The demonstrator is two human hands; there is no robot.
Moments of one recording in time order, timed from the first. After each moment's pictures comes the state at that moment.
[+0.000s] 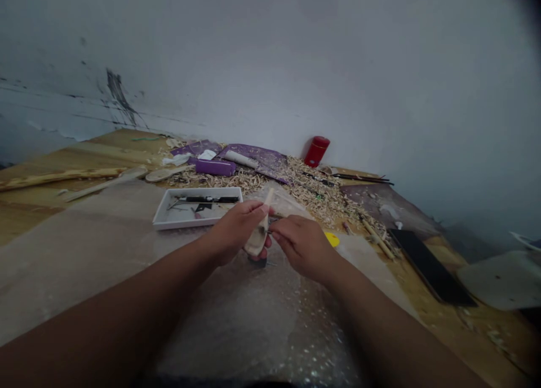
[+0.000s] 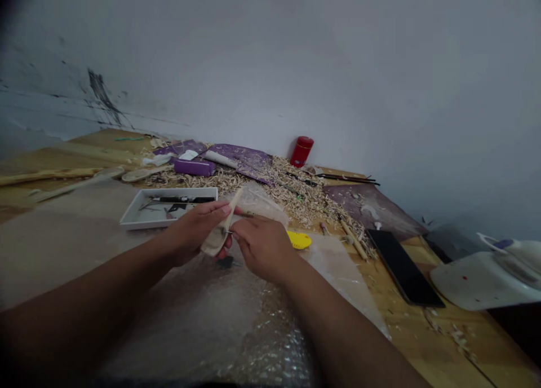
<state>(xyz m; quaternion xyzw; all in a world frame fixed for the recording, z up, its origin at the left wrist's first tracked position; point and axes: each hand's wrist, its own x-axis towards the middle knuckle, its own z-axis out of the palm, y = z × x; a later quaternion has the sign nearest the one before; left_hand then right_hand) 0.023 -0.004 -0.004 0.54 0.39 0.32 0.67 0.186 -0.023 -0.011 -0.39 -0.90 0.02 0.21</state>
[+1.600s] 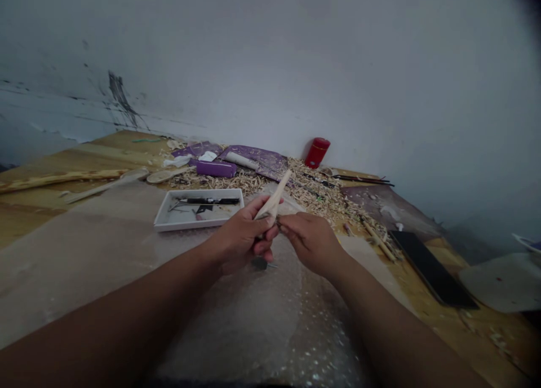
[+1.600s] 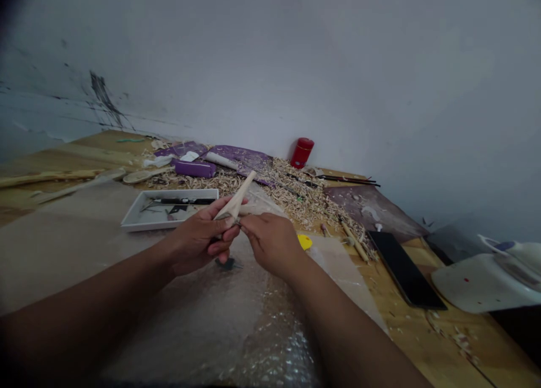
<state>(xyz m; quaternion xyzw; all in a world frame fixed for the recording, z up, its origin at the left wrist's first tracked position) 0.027 -0.011 -0.004 0.48 0.23 0.37 0.76 0.194 -0.019 -0.006 -0.43 -0.88 0.02 0.21</state>
